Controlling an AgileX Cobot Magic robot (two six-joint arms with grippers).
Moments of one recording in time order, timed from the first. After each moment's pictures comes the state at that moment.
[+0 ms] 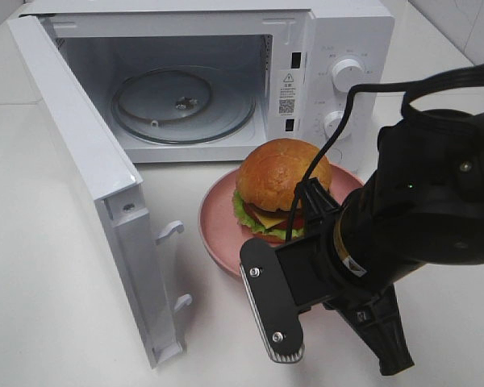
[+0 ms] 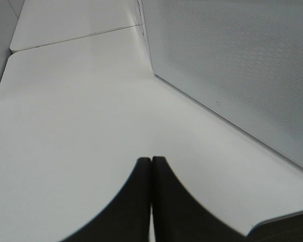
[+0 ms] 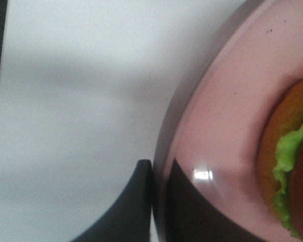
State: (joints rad) left arm -0.05 0.00 -0.50 -0.08 1.06 0.21; right arm 0.96 1.59 -0.75 -0.54 0.54 -0.62
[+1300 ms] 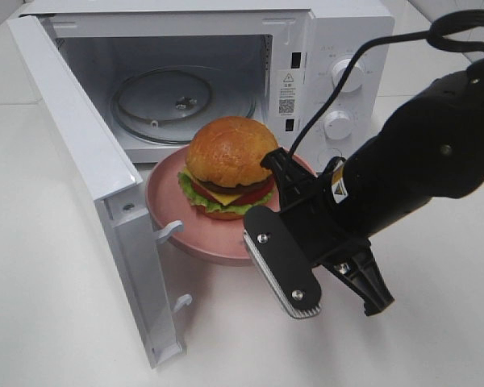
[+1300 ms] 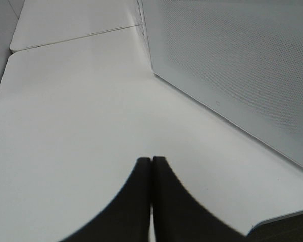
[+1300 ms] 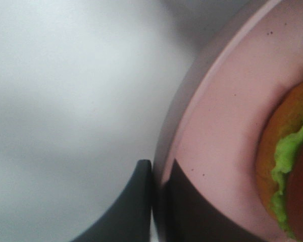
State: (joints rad) left arm -0.05 0.00 -0.50 -0.08 1.06 0.21; right arm 0.77 1.62 -0.81 -0.05 0.33 -1.46
